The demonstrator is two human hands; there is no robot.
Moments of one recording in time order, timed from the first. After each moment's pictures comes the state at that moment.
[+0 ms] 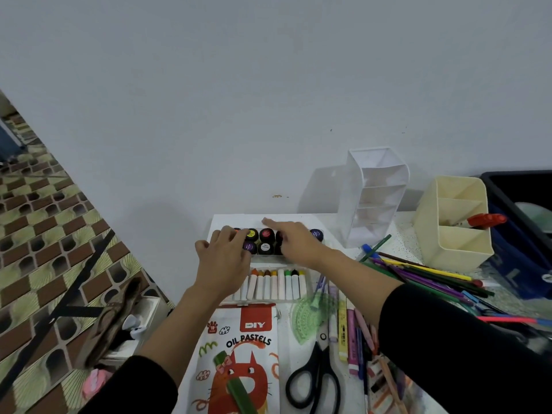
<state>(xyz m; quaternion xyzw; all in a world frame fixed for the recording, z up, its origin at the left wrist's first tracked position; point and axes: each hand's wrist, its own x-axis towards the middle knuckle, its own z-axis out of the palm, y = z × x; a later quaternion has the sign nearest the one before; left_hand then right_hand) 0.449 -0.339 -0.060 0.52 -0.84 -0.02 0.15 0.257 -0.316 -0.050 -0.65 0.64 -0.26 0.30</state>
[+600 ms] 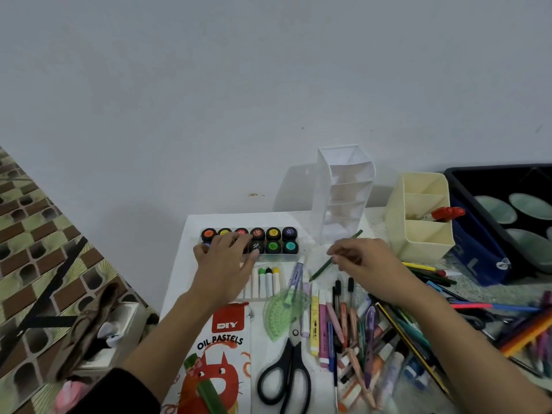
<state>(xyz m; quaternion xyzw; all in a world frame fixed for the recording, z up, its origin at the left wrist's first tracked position) 0.414 -0.309 -0.056 0.47 -0.87 -0.10 0.14 0.162 -0.167 -0.009 -0.59 0.73 -0.27 0.21</state>
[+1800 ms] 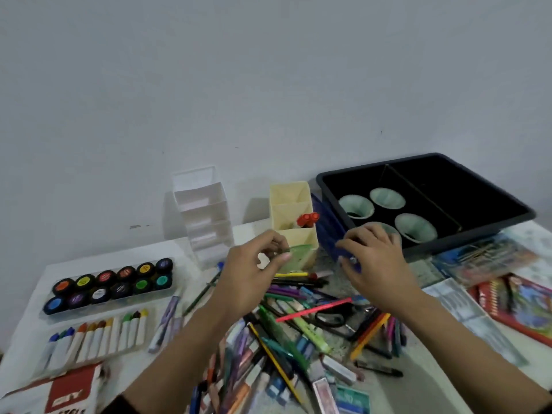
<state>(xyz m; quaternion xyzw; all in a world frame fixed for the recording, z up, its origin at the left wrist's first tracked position) 0.193 -0.181 0.011 0.21 -0.83 -0.42 0.30 -0.018 -0.033 -0.016 -0.54 0.81 -0.13 -0.17</state>
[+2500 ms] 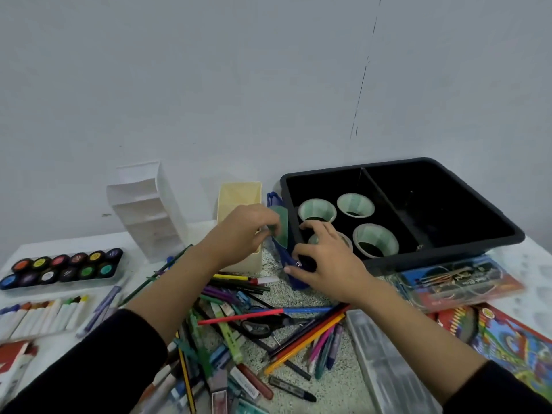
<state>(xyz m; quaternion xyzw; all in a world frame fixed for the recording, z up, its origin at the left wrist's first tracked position) 0.049 -0.182 0.023 0.10 -0.96 -0.14 0.22 -0.112 -0.026 -0.011 -0.66 0.73 -0.17 0.04</state>
